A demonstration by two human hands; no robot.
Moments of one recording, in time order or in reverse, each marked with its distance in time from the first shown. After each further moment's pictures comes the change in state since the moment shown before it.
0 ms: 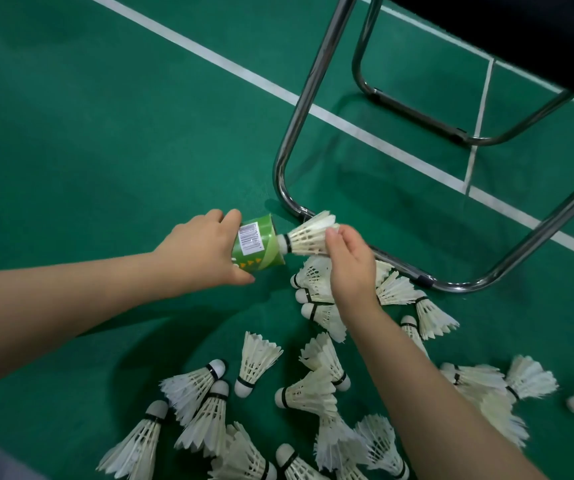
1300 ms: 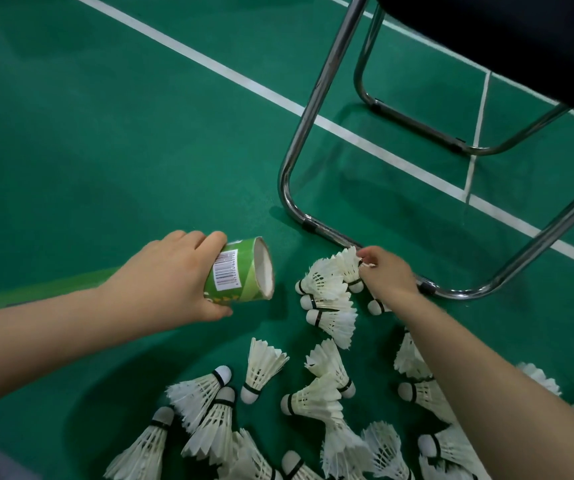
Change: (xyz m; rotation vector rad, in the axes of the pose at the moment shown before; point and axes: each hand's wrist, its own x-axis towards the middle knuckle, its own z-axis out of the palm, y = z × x) left_hand -0.058 -0.018 -0.023 0.071 0.091 0.107; right_hand 0.059 0.049 -0.052 -0.840 -0.160 0.144
